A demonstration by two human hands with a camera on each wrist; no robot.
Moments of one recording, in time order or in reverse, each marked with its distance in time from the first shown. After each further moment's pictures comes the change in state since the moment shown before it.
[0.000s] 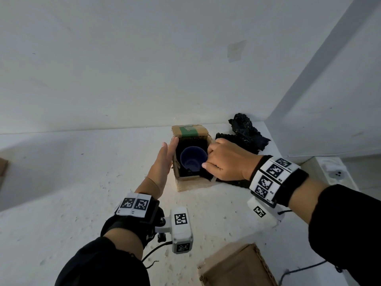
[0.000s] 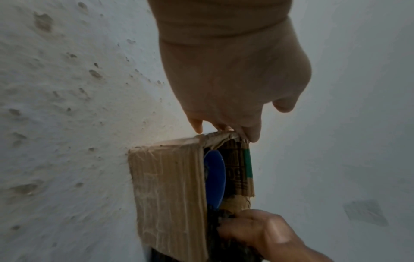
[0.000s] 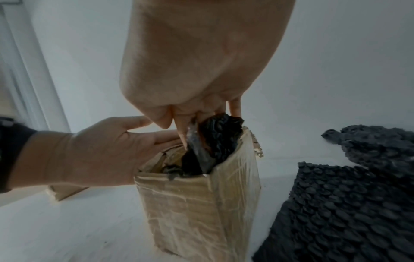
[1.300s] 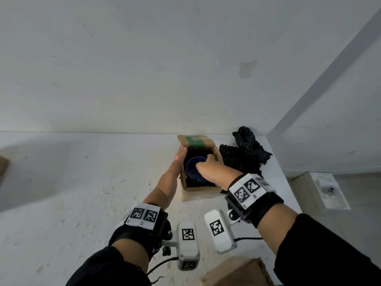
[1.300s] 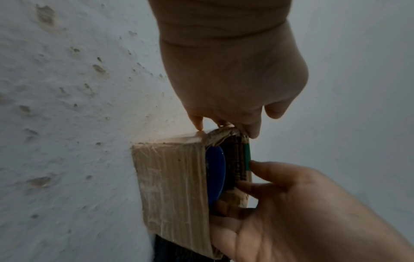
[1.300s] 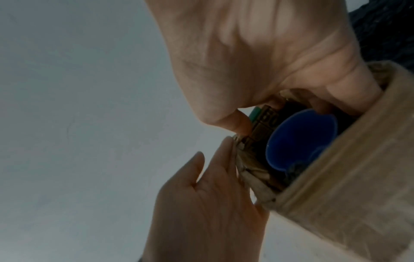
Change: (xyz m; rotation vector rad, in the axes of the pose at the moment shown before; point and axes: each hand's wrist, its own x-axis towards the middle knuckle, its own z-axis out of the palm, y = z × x) left_hand -0.010 0.006 0.000 -0.027 -0.078 0.058; right_hand 0.059 -0.057 -0.012 0.914 -0.146 1.007
